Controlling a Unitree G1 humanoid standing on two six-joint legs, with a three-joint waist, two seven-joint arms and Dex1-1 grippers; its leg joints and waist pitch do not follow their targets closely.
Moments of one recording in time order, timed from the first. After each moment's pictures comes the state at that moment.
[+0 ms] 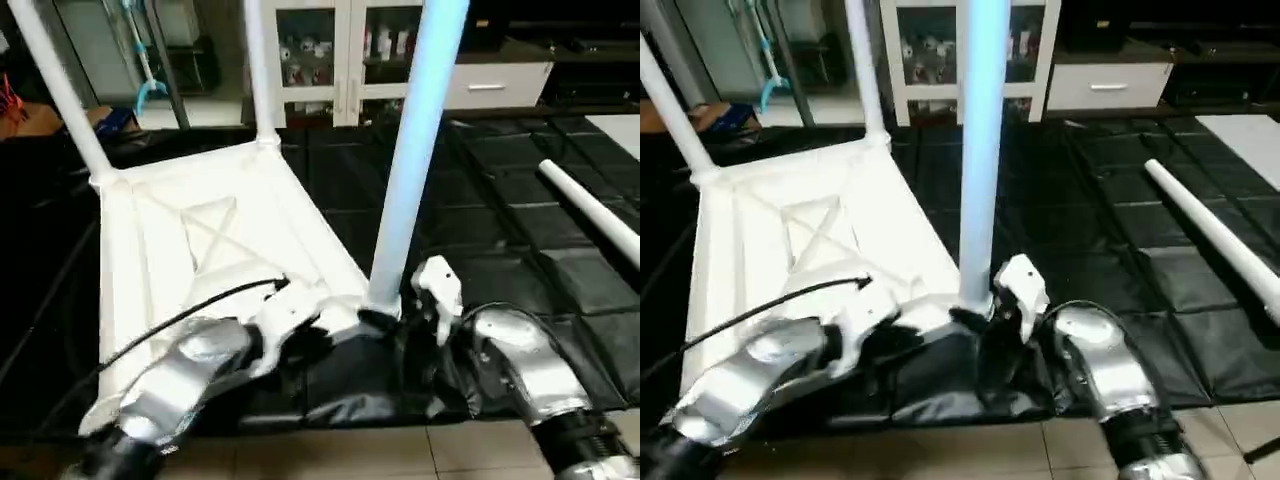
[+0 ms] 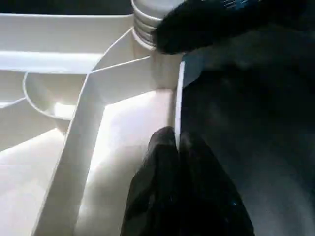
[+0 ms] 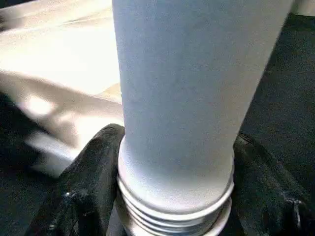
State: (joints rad) left arm -0.31 0.28 -0.38 0.03 -0.02 0.59 -0.67; right arm -0.34 -0.25 0.13 0.44 0.11 0.07 0.68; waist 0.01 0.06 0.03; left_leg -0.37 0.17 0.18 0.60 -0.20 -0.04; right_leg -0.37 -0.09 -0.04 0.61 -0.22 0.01
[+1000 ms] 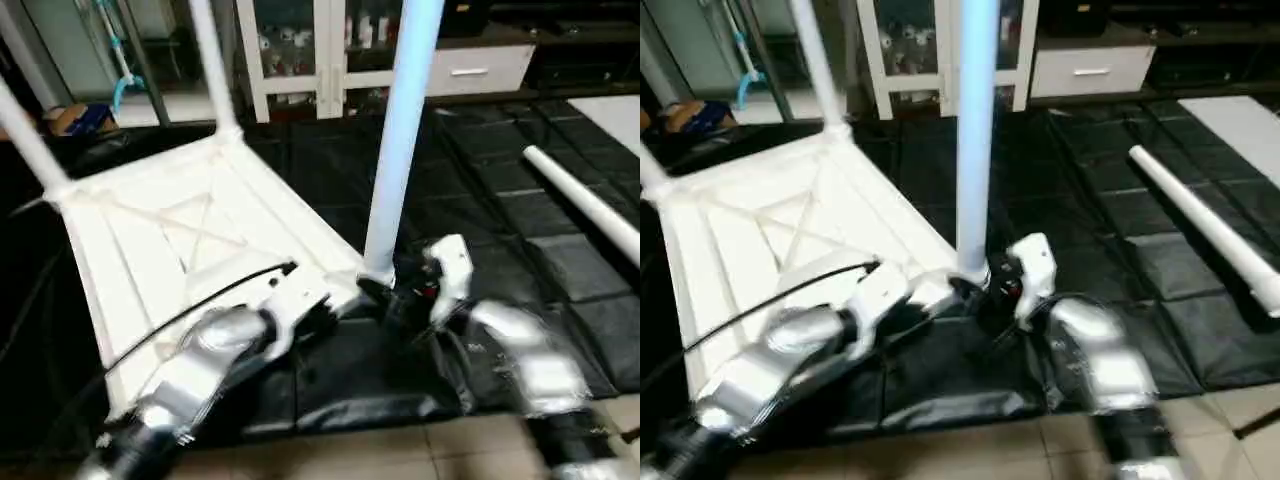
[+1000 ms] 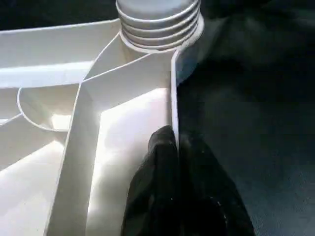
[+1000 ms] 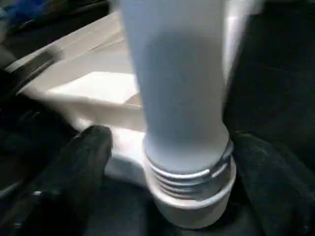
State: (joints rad) left arm -0.27 0.40 -0.39 -0.06 -0.02 0.51 -0.73; right arm -0.32 -0.37 0.10 0.26 0.31 0.24 0.95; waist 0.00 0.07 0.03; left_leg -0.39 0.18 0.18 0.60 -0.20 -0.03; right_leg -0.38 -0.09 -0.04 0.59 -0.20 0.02
